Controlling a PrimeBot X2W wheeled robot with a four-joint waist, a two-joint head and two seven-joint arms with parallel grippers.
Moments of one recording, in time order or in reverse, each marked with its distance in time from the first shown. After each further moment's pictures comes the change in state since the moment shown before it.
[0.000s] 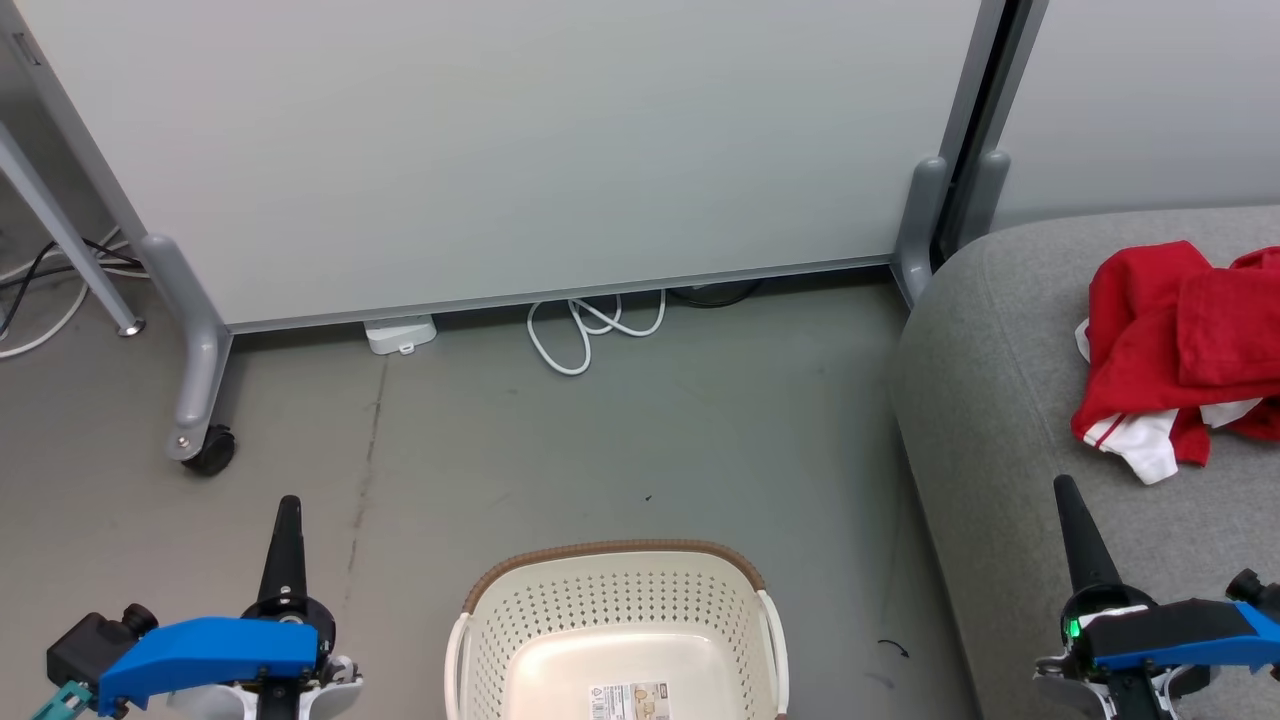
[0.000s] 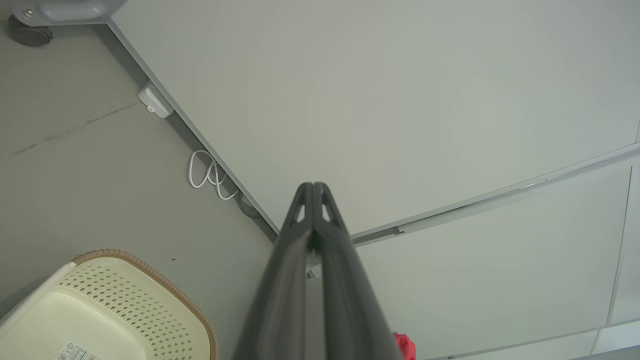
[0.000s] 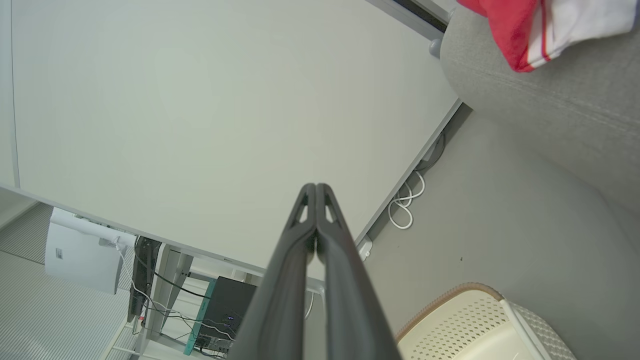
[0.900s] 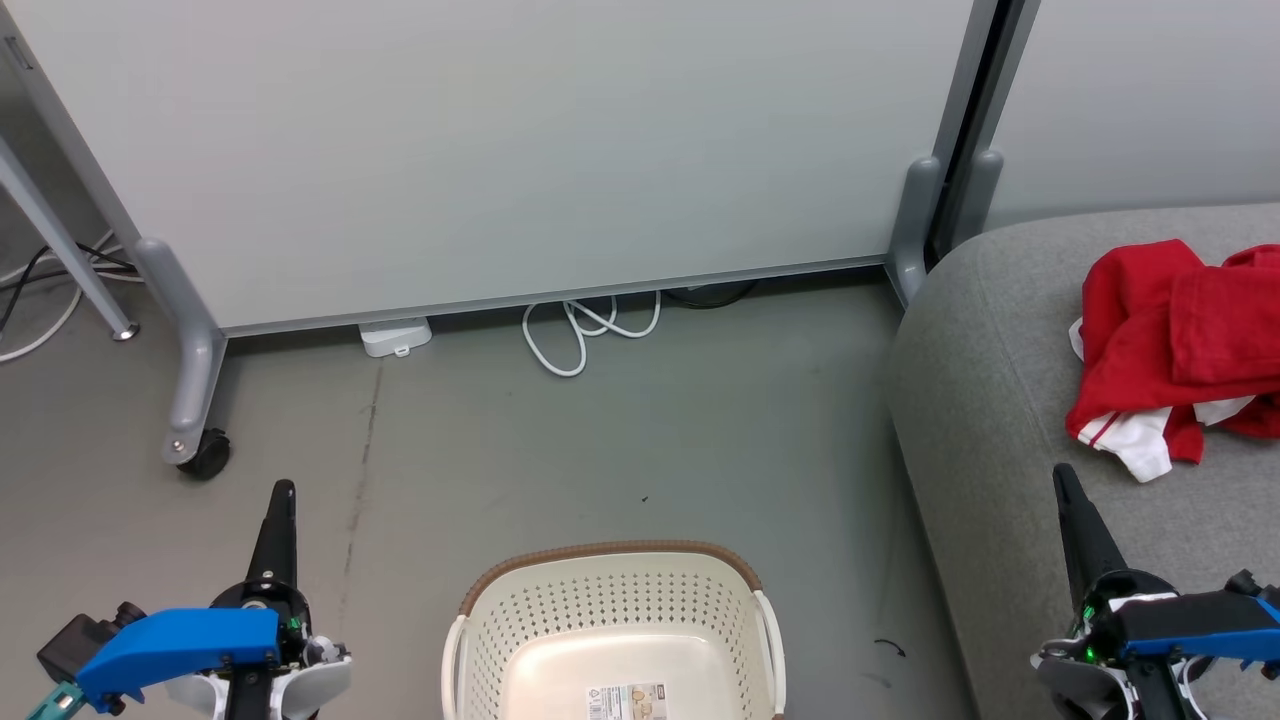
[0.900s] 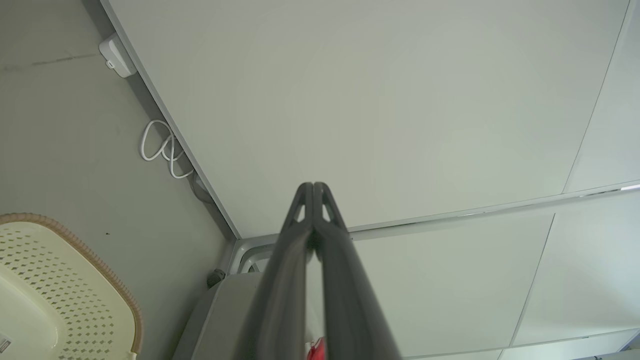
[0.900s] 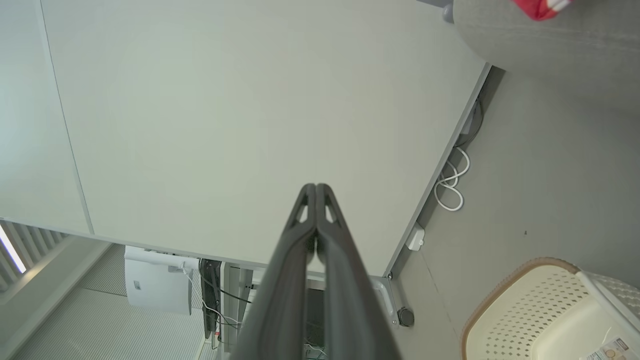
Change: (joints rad) left arm -0.023 -0.001 0.026 -0.008 -0.235 -0.007 0.060; right arm -0.020 -0.001 -0.009 0.003 0.253 0.000 0.062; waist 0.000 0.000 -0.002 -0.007
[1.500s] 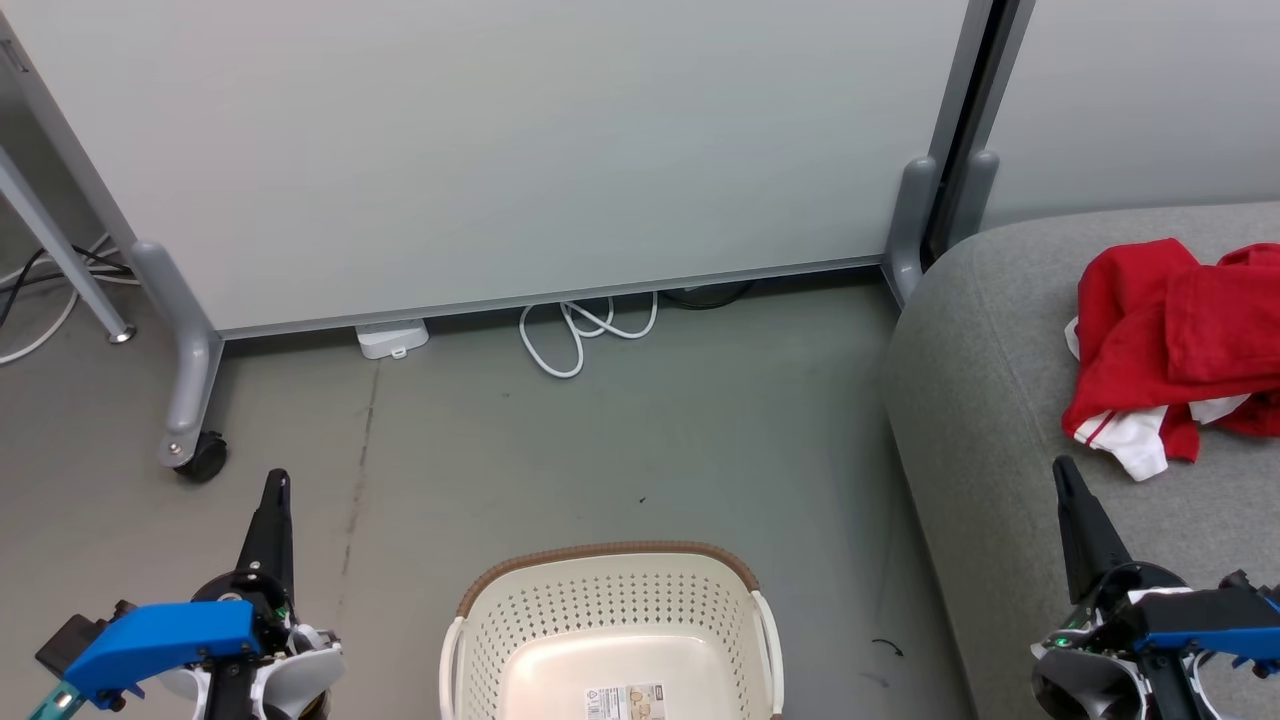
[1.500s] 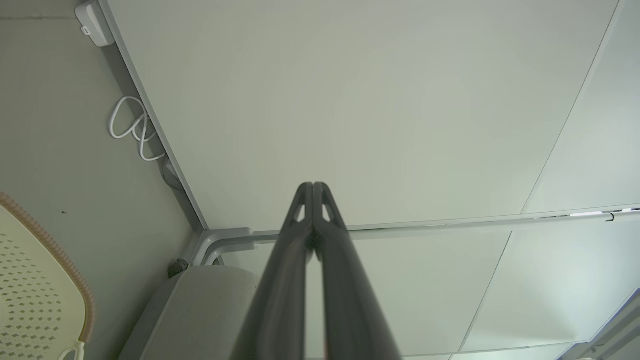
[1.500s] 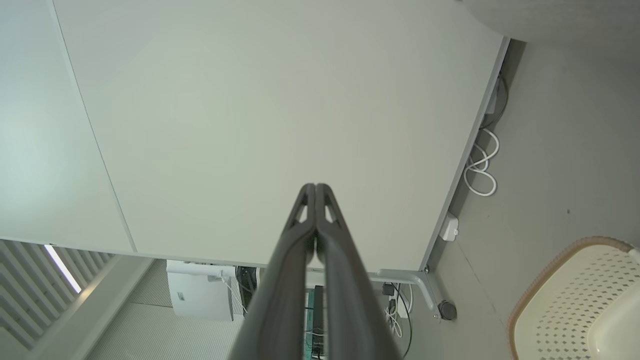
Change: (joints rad) left arm -0.013 0.000 0.017 -0.003 -0.139 -0.001 0.036; right arm -0.010 -0.001 -0.006 0.002 0.146 0.000 0.037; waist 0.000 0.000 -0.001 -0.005
